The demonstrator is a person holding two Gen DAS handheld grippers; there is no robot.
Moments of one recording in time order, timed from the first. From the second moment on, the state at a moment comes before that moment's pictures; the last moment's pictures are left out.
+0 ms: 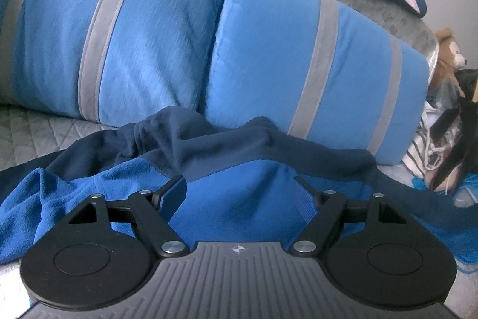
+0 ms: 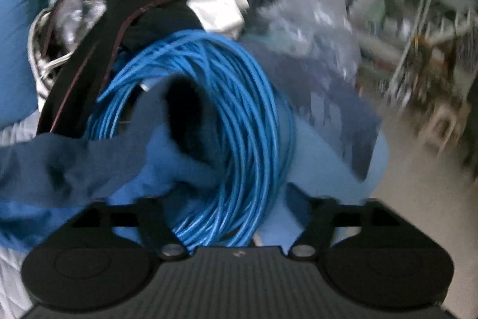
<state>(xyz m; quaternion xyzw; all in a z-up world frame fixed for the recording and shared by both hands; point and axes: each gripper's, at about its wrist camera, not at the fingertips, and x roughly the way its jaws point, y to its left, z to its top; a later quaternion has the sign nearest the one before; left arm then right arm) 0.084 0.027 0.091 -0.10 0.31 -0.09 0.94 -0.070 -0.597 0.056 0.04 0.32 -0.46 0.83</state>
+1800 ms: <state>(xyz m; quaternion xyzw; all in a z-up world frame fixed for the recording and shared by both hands) 0.068 0.067 0.118 -0.15 0.21 -0.04 0.96 0.089 -0.382 -0.017 0.26 0.45 -0.04 0.85</state>
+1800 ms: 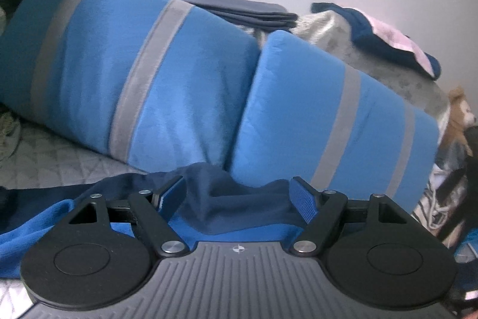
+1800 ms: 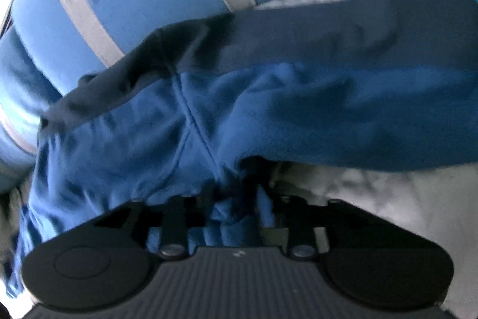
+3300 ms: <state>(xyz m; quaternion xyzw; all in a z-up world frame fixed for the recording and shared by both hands) 0.055 0.091 0.134 -0.18 0.19 0.02 0.97 0.277 -0.181 0.063 0.06 0.35 0.04 0.93</state>
